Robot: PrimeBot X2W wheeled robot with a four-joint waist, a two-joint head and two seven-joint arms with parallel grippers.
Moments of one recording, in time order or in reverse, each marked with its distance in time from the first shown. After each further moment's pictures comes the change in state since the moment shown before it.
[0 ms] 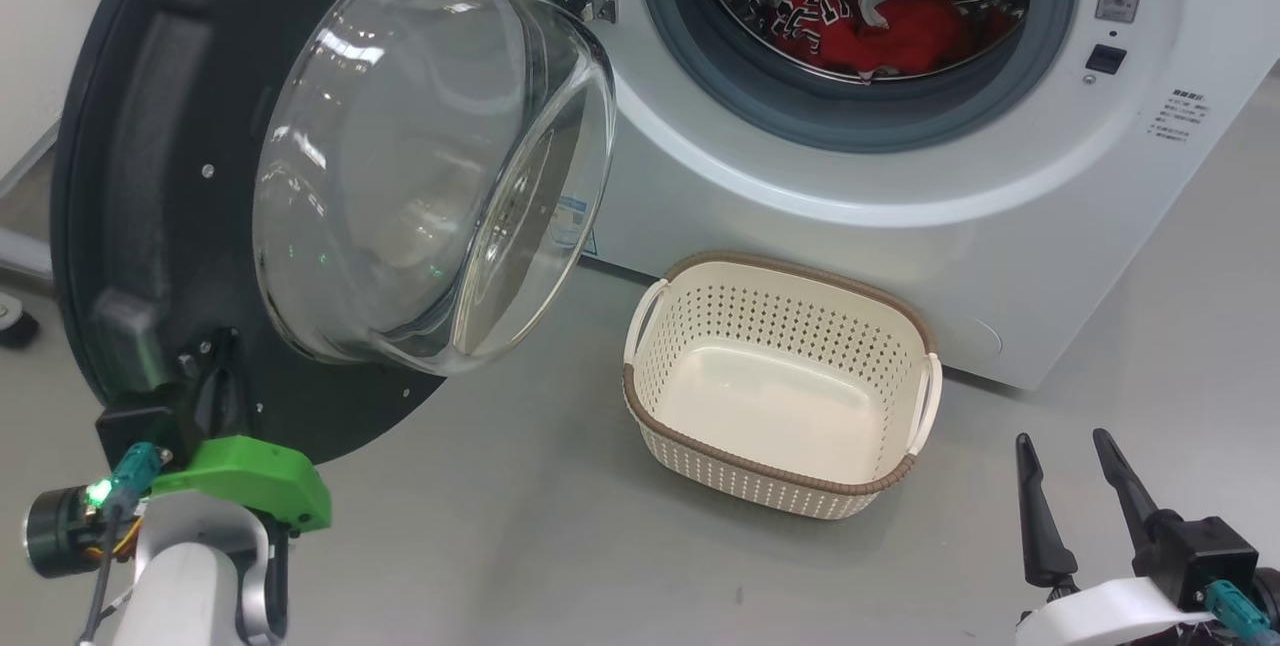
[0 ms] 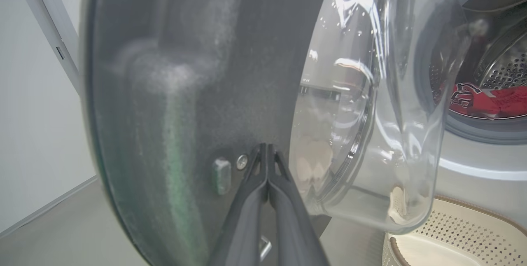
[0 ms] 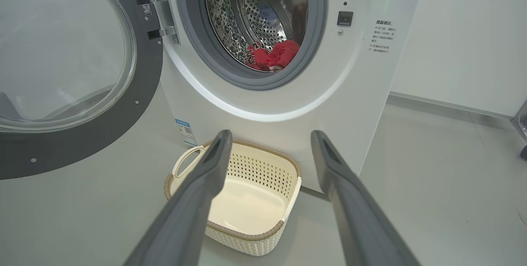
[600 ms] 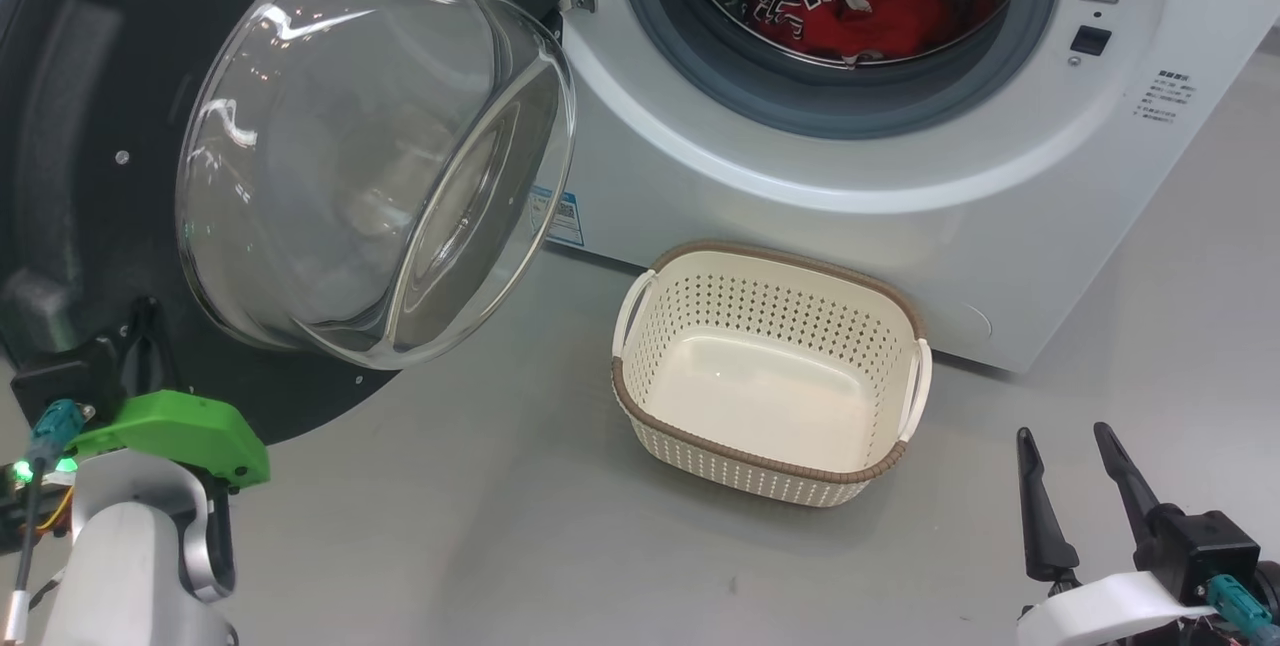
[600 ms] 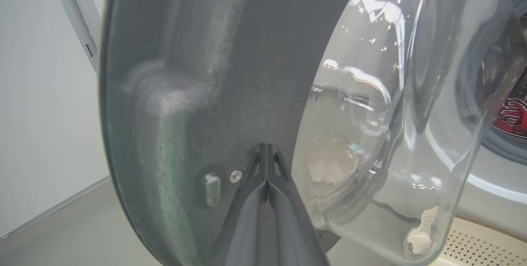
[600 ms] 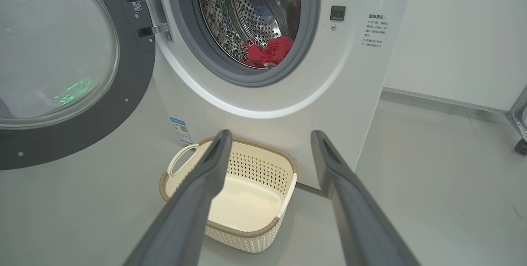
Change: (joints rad) left arm -0.104 0.026 0.093 0.111 0.000 0.000 0.007; right arm -0.010 -0.004 0.000 0.002 0.000 0.005 0.000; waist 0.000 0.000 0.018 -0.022
